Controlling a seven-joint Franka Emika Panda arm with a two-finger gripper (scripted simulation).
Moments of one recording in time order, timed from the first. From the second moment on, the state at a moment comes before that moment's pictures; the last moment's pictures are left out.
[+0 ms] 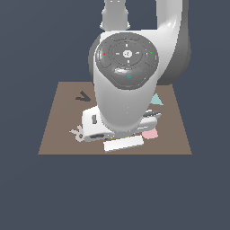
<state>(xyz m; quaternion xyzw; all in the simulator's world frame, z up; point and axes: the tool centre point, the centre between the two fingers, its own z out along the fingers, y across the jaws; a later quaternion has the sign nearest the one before) 0.088 0.013 0.033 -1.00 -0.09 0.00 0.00</state>
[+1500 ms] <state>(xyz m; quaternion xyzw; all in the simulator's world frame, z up) 0.081 0.024 0.032 -0.98 -0.19 0.00 0.00</state>
